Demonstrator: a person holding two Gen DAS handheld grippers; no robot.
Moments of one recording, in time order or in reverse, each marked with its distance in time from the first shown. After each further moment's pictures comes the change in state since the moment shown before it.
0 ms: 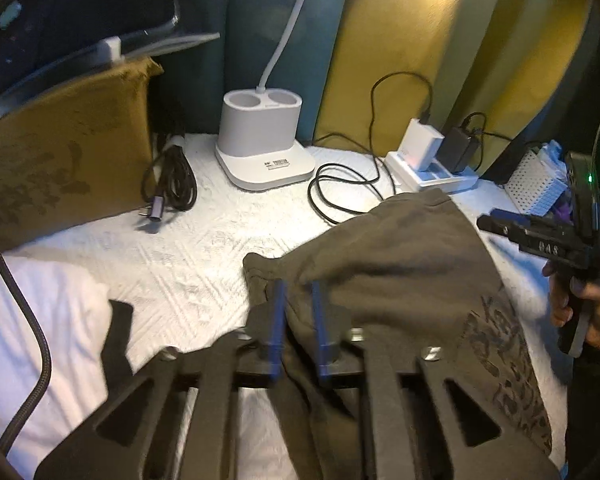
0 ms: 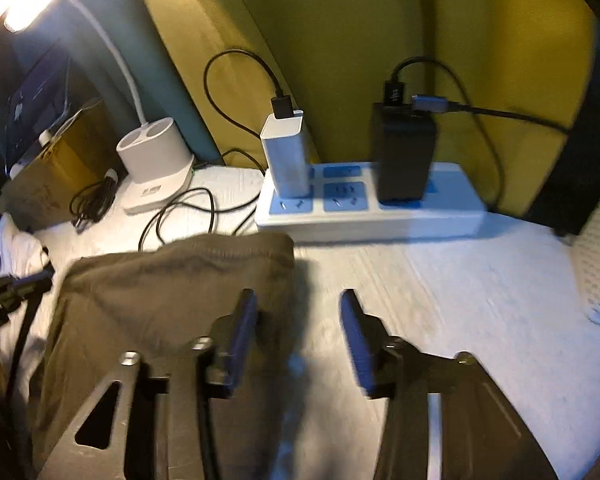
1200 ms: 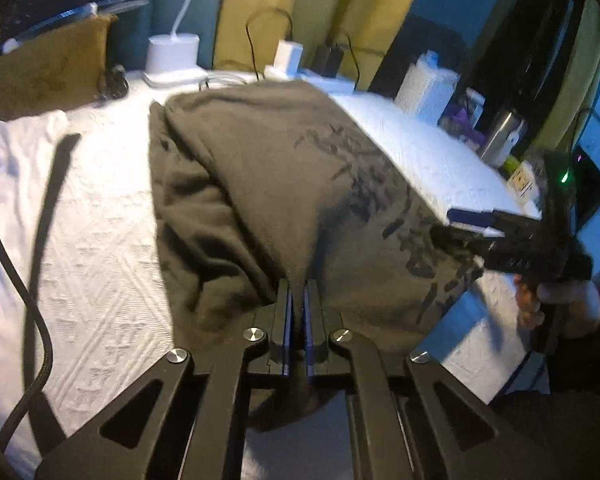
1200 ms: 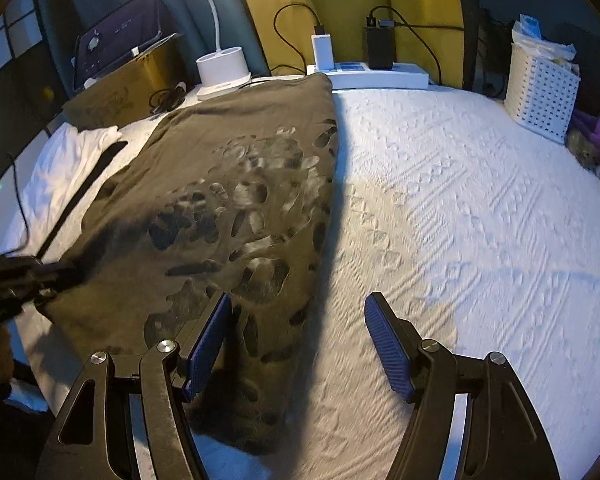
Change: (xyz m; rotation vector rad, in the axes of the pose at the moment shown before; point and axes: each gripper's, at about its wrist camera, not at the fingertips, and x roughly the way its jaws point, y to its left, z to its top) left arm -0.093 -0.078 -0.165 0.093 0.053 -0.205; right arm -0.121 0.067 -0.204 0.006 0.037 -0.023
